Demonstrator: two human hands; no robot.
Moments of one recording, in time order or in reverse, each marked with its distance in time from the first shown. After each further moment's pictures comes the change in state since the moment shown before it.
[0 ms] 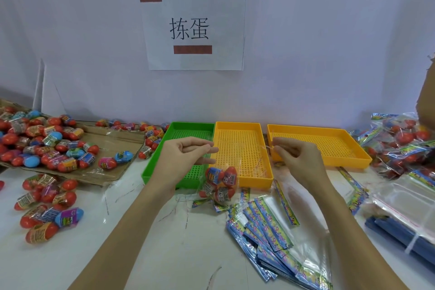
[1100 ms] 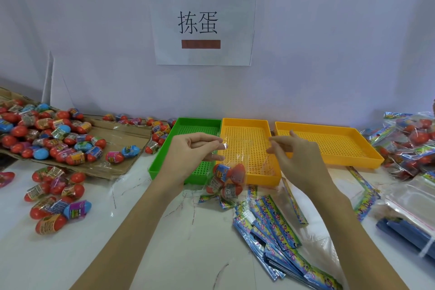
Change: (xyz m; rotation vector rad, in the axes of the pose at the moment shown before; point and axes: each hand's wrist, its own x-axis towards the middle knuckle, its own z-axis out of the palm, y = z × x) left_hand -0.003 0.002 0.001 -0.015 -0.012 0.012; right_hand -0.015 -0.038 0.012 -0.287 -0.068 -0.148
